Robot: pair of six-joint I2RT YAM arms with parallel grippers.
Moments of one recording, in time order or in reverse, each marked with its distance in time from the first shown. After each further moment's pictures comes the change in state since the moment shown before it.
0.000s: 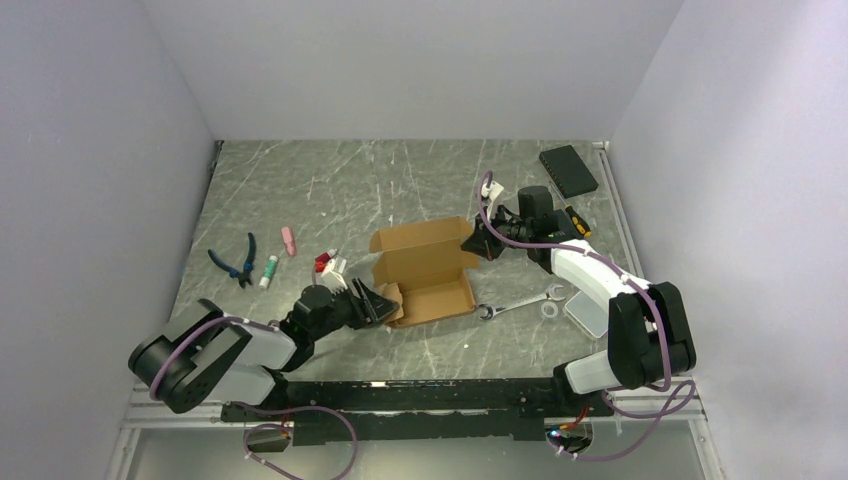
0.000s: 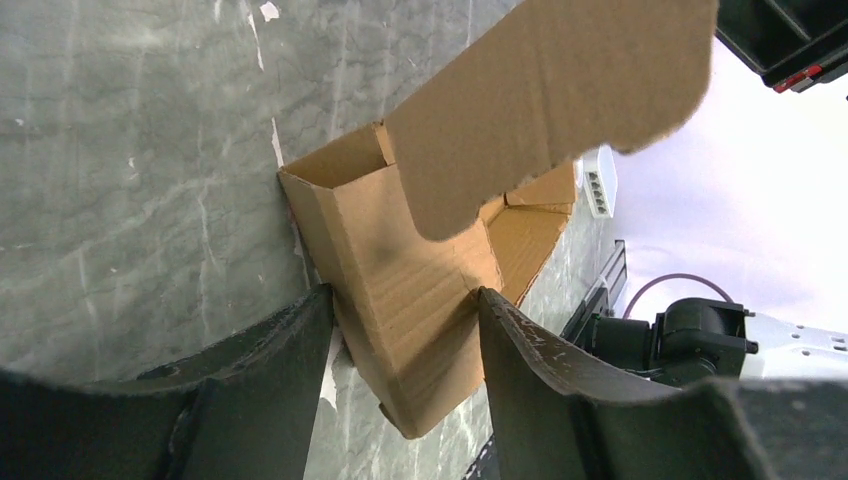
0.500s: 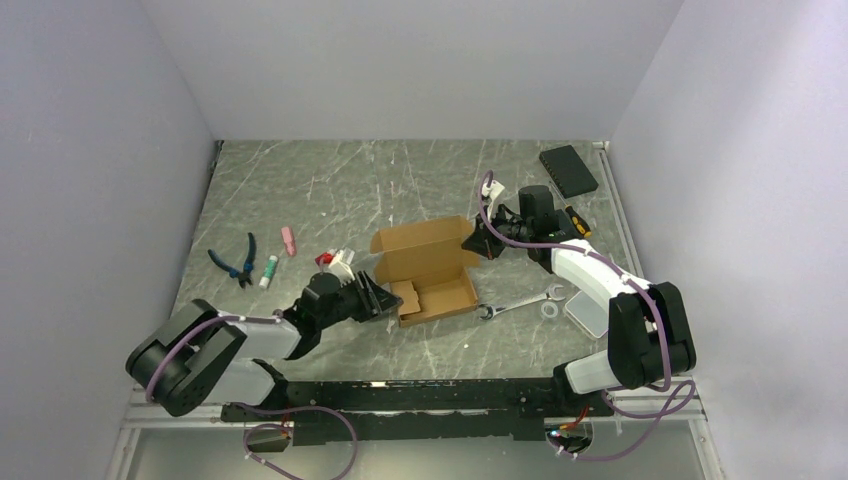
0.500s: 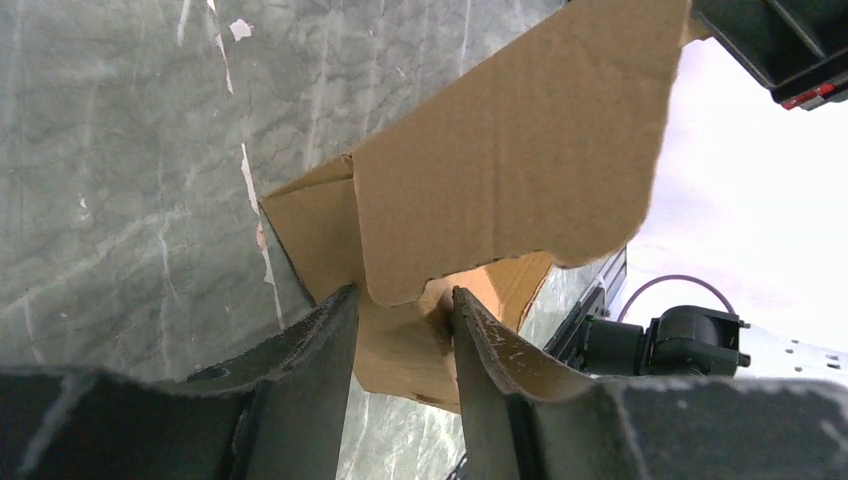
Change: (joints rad) left arm 0.002 0.010 0.102 -0.130 0.029 -0.003; right arm -0.002 0.000 0.003 0.001 0.003 -0.006
